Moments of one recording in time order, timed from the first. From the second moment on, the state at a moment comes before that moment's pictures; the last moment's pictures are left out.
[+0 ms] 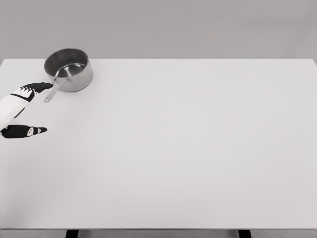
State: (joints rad) left arm 0.02 0.54 0.24 -1.59 -0.31 -0.61 -0.43; right arm 0.01 0.00 -0.31 0.05 0.25 -0.01 0.09
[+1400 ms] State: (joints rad) left arm -0.13 0.65 -0.01 -1.79 0.06 -0.35 -0.61; right arm 0.01 0.00 -0.30 0.05 0.25 -0.01 0.09
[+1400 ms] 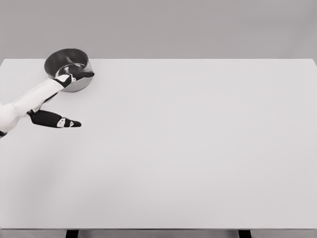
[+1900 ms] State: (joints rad) left arm -0.23 0.87 -0.24 -1.72 0.27 -0.08 -0.61; right arm 0.01 0.00 -0.30 0.05 0.25 -0.01 0.09
